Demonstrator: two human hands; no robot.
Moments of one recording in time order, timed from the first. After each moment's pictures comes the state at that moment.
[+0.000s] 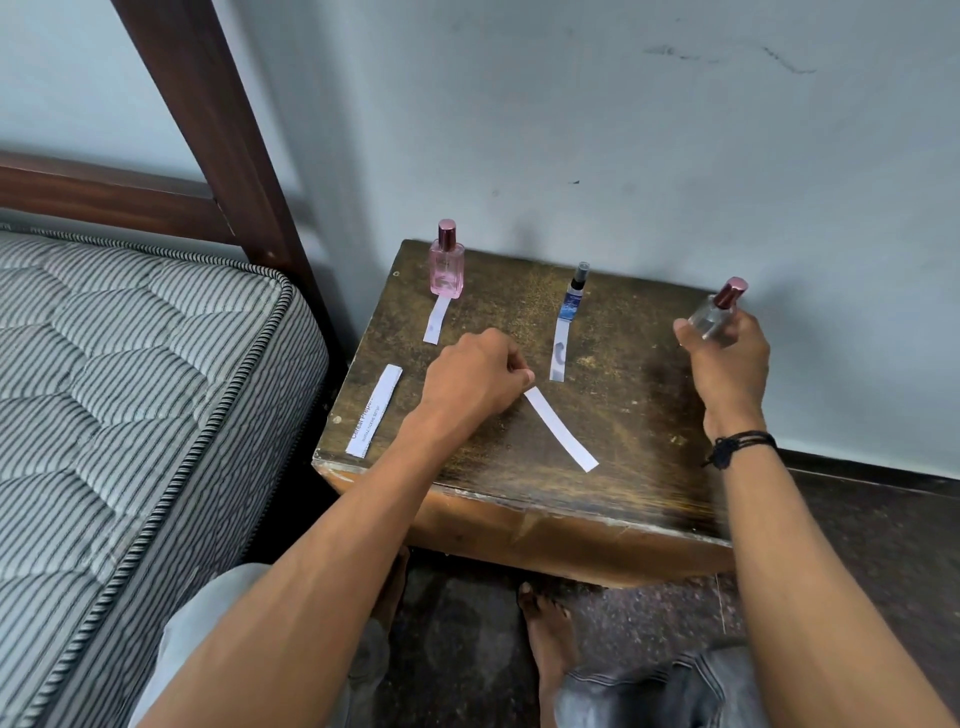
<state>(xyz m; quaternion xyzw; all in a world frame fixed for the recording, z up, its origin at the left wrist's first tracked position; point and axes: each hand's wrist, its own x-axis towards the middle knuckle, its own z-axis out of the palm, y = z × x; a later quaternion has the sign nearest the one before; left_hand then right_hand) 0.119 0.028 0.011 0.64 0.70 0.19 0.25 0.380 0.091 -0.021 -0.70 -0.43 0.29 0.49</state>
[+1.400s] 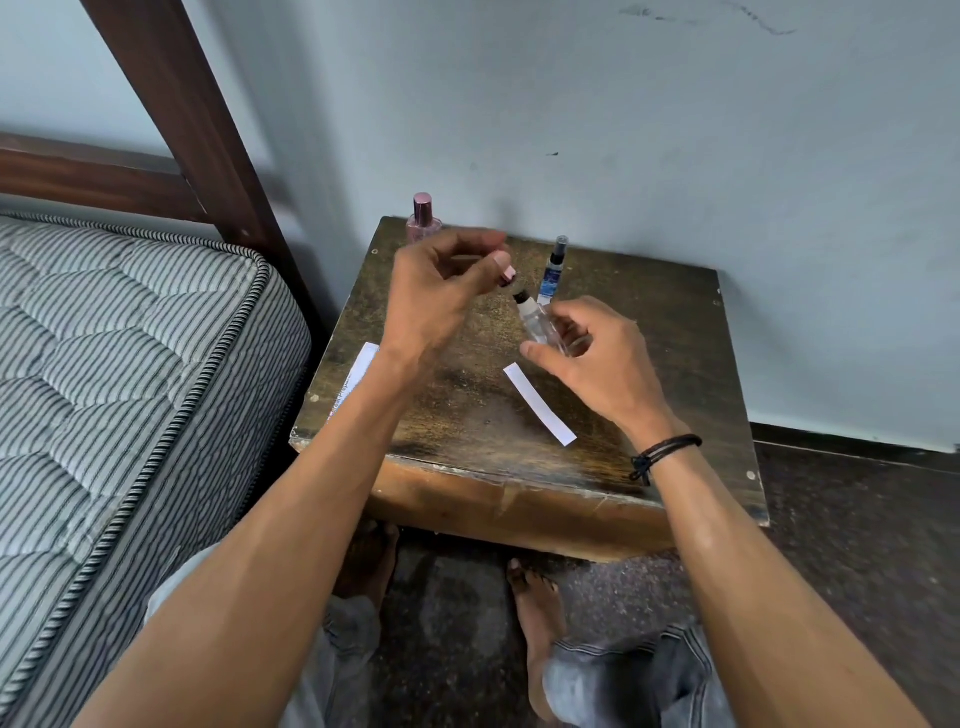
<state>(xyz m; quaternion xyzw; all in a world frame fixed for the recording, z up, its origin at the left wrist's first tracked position) 0.109 0.034 0.039 0.48 0.49 0.59 0.42 0.310 0.046 -0.009 -0.51 -0.76 0.26 0.33</state>
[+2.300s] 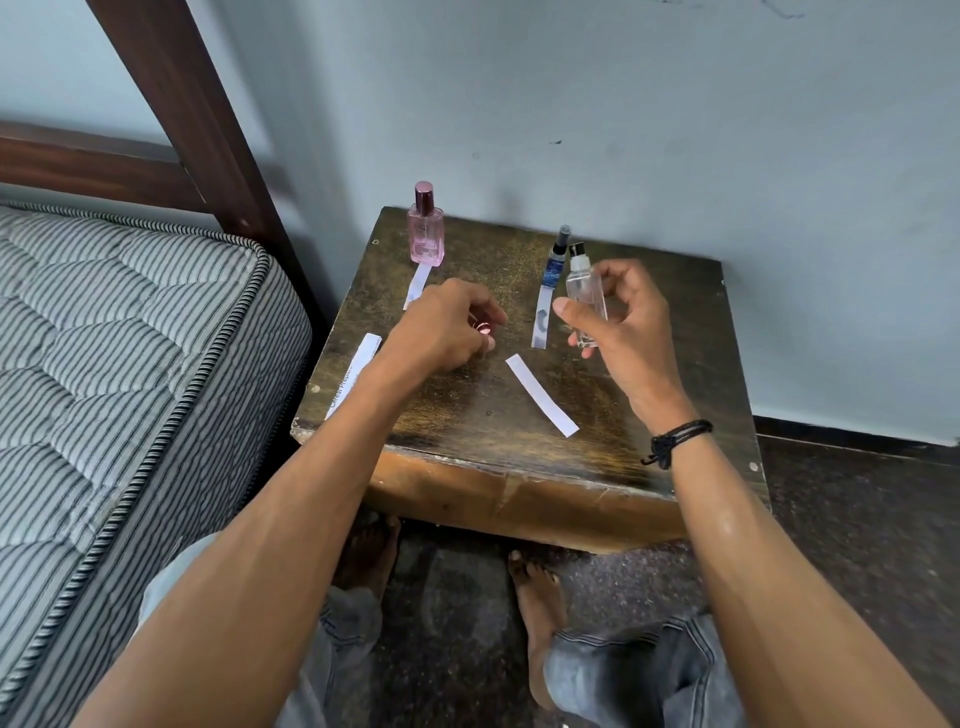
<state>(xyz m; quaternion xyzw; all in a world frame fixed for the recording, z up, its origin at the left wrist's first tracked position) 0.102 0.037 0.020 0.64 0.66 0.22 0.33 0.314 0.048 0.005 -0.49 -0.60 0.42 0.47</state>
